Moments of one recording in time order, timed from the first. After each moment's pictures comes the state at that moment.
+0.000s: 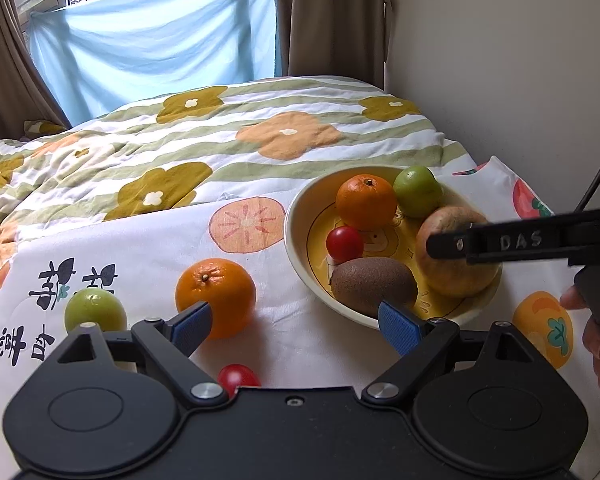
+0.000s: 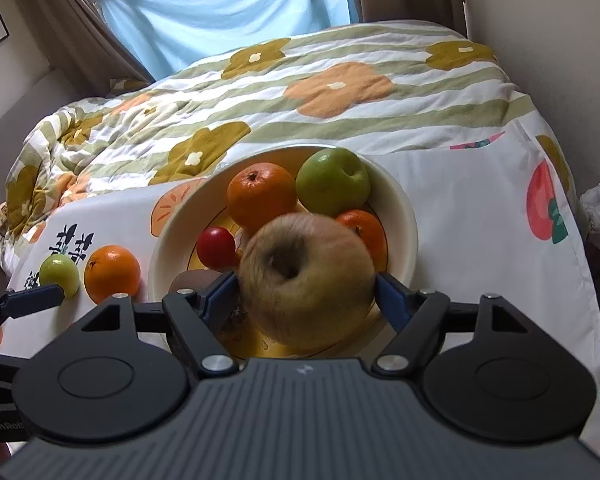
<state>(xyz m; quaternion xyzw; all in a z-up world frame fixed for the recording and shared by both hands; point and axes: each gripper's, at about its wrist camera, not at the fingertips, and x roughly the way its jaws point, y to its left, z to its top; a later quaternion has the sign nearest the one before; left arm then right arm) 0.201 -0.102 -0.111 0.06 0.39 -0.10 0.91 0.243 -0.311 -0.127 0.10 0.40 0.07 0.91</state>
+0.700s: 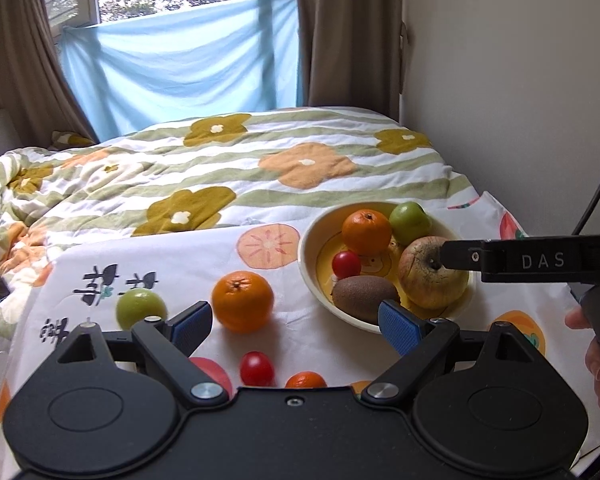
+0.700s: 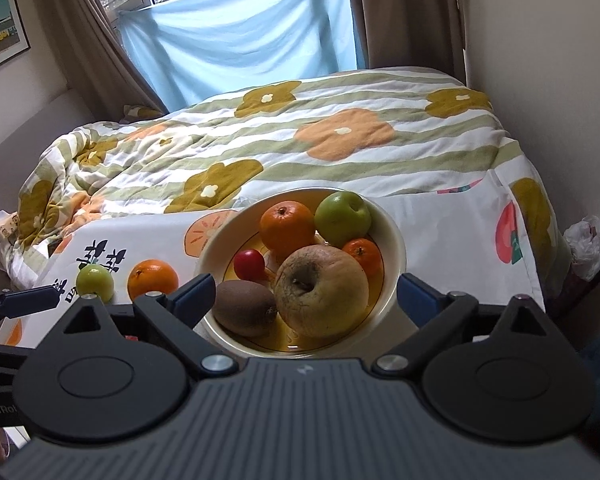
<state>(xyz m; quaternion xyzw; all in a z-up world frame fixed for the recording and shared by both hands) 0.147 -0.092 -0.061 0.04 0.35 -0.06 0.93 0.191 -0.304 -0.076 0.08 0.36 0.09 0.93</state>
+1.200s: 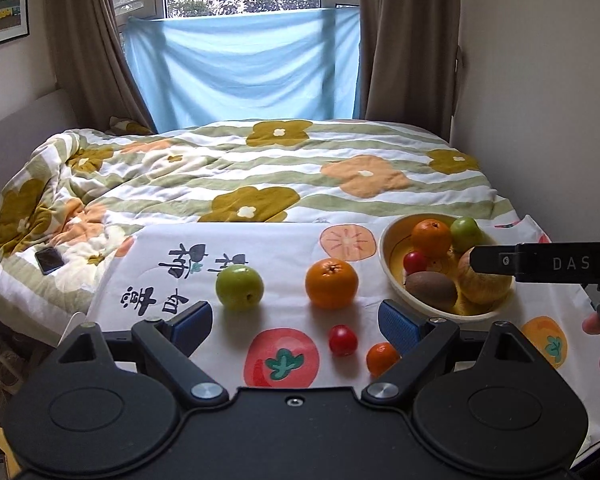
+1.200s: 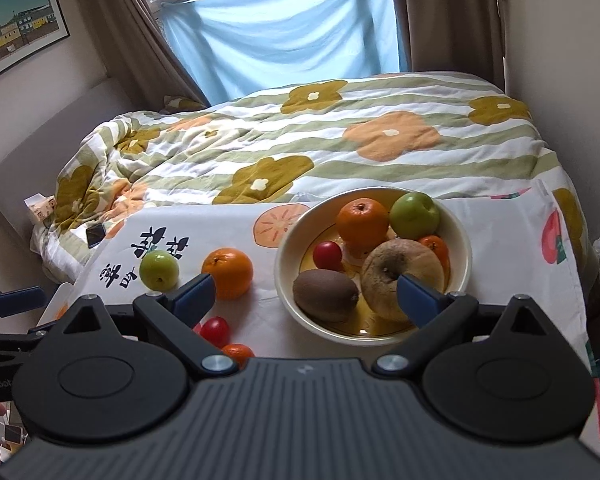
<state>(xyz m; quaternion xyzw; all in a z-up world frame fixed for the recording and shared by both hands) 0.103 -0.025 -0.038 0.02 0.34 0.01 0.94 0.170 -0.250 -0.054 0.08 0.35 0.14 0.92</state>
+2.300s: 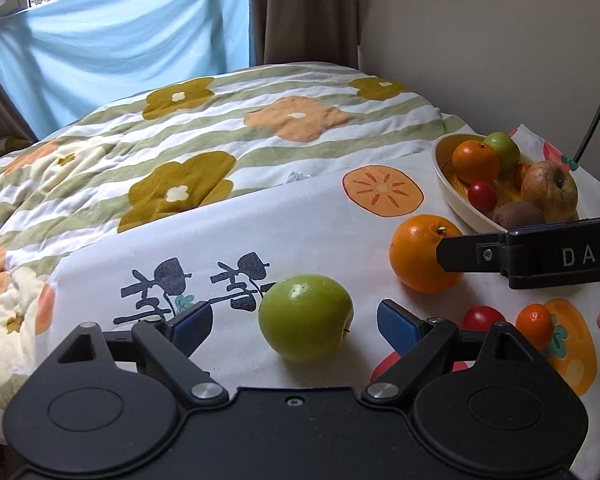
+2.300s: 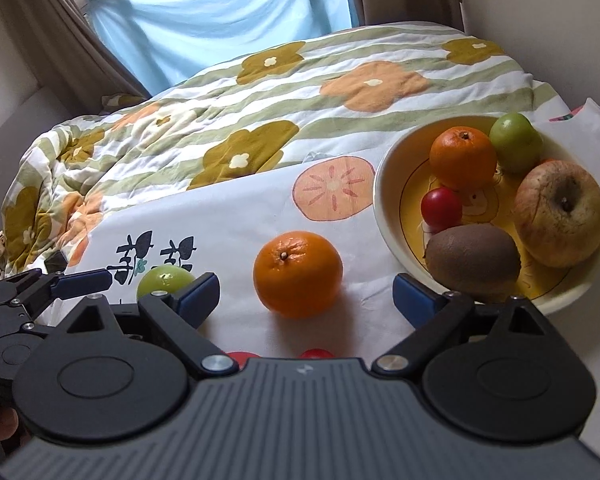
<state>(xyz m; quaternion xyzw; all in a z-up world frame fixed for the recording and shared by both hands) 0.252 0.078 -0.133 0.10 0.39 -0.20 0.89 0.237 -0.117 -0.130 0.14 0.40 0.02 0.90</state>
